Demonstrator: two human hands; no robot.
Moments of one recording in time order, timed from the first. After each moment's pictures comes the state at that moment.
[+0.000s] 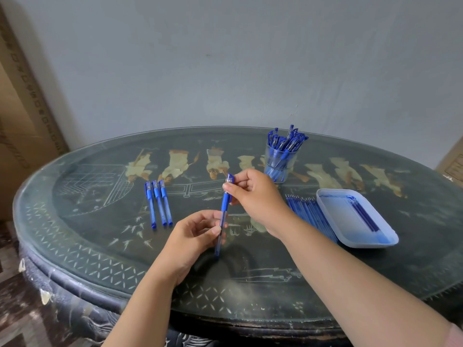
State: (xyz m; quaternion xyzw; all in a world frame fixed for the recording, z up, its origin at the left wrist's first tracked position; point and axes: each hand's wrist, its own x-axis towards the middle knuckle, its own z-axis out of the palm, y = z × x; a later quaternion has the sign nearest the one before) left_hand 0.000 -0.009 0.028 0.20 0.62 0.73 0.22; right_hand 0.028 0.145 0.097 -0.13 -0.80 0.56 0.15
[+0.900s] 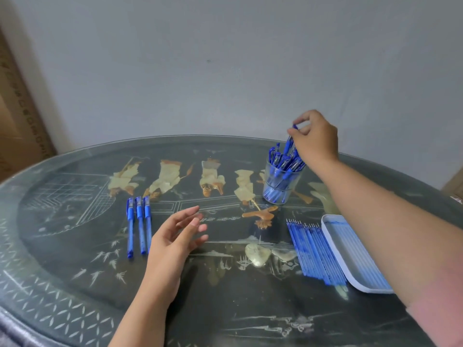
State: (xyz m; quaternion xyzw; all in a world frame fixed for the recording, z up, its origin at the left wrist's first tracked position) left_hand -0.038 0.025 0.024 0.07 0.55 0.82 0.10; right_hand -0.055 0.300 0.166 -0.21 -0.85 0.30 0.38
